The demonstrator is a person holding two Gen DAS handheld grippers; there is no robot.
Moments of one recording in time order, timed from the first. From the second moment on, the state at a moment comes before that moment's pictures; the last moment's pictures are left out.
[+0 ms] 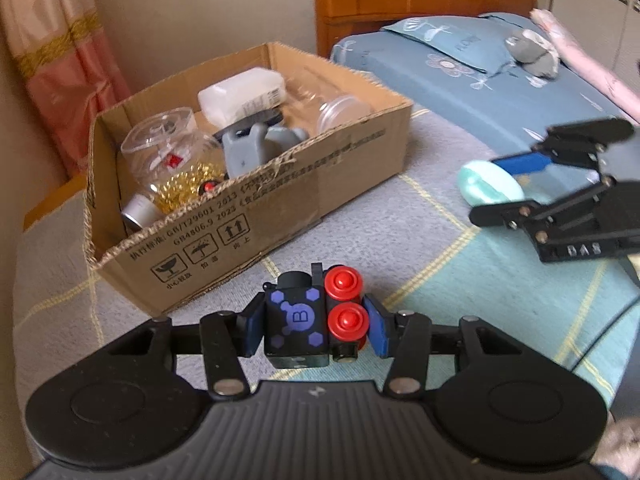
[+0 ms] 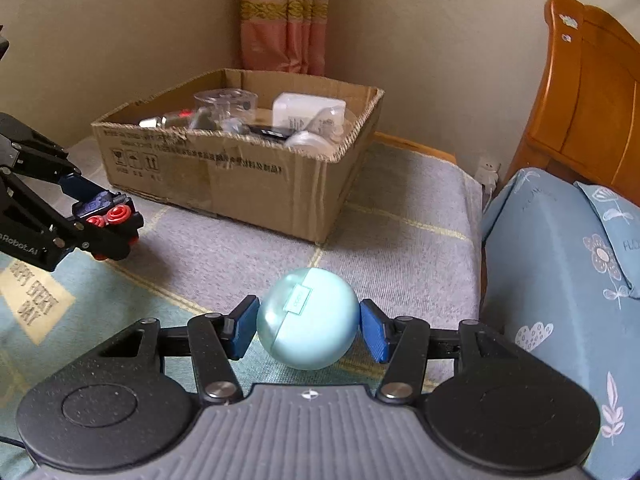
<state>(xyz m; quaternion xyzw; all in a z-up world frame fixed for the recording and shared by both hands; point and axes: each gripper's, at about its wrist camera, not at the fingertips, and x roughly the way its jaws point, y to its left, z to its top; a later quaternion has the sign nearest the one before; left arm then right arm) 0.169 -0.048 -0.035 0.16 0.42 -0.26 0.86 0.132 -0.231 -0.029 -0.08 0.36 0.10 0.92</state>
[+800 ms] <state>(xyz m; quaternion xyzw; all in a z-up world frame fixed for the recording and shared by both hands) 0.228 -0.018 0.048 0.15 0.36 -0.25 0.88 0.197 -0.185 0.060 -0.11 0.30 0.18 0.93</state>
